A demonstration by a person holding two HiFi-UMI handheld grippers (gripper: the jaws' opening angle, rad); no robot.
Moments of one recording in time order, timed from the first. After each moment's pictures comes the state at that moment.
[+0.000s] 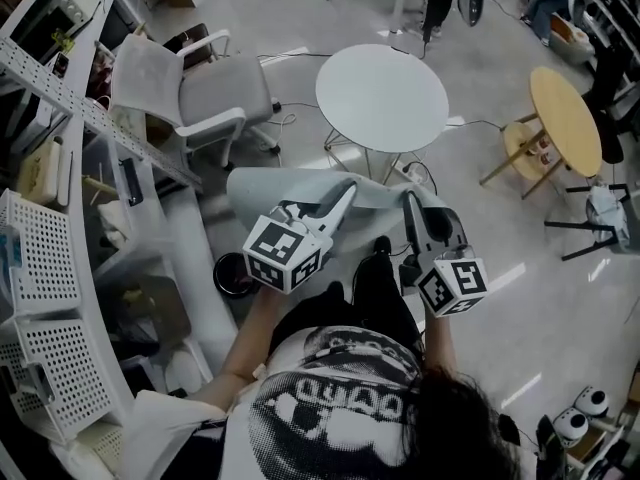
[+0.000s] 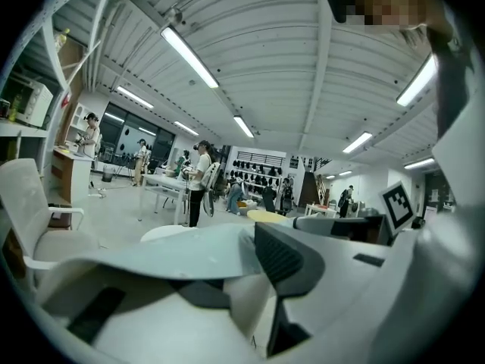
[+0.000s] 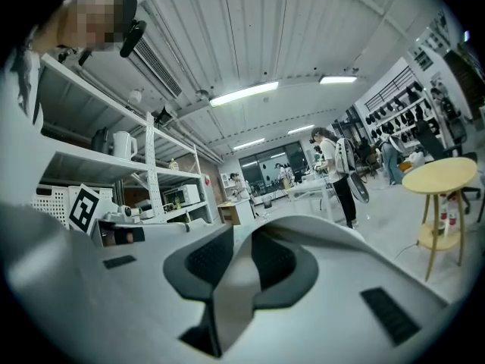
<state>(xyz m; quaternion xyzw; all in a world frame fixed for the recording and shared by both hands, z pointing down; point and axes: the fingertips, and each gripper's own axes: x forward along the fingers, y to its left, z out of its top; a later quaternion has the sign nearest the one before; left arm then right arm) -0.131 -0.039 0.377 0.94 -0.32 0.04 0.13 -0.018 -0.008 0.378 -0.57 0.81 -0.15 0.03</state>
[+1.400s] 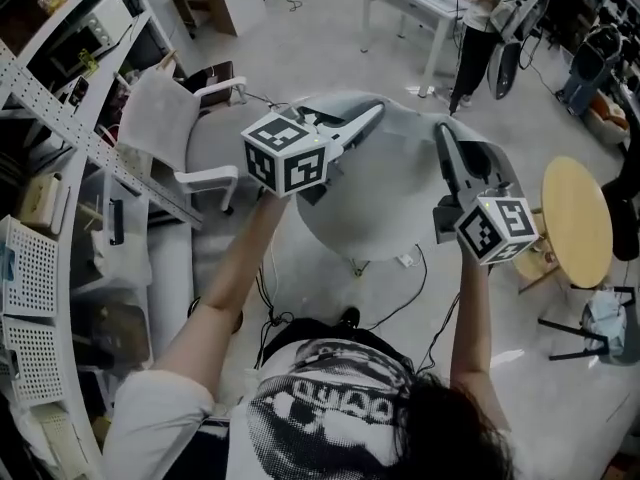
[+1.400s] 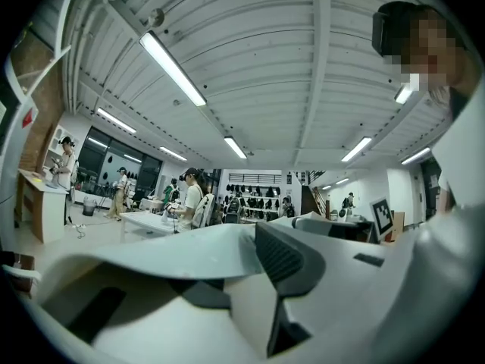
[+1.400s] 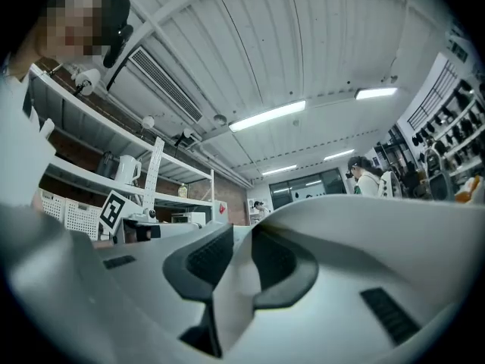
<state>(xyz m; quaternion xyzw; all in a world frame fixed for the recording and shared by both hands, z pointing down) 0.037 -0.334 0.229 0.95 -0.30 -0.04 0.05 0.147 -0.305 0.229 -0.47 0.88 -0.02 0.09</state>
